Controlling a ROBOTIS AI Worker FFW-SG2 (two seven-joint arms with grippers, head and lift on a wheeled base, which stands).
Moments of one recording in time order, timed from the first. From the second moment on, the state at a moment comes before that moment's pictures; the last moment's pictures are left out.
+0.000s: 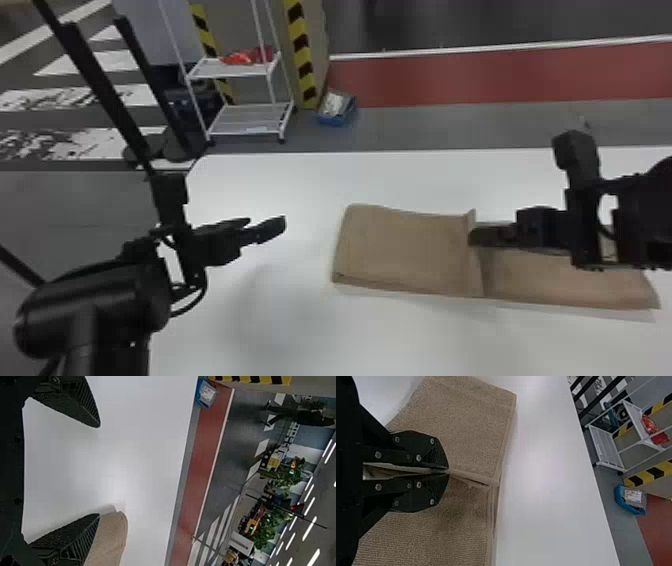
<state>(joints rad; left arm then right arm) -0.03 0.07 0.36 -1.86 0.03 0.94 -0.67 -0.38 0.00 -0.04 -1.71 -0.11 1.57 0.47</state>
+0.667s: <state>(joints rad) -0.04 0.07 0.35 -1.85 0.02 0.94 -0.67 -0.32 -0.02 -0.13 -1.75 -0.15 1.57 0.49</state>
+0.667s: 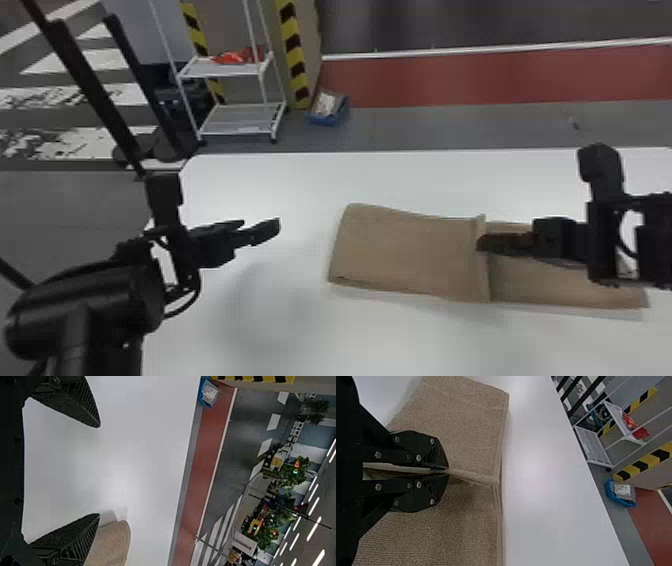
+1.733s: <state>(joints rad) -0.04 0.07 0.34 -1.84 0.01 0.94 -0.66 -0.24 -0.11 -0.31 -1.85 -0.26 1.57 0.52</state>
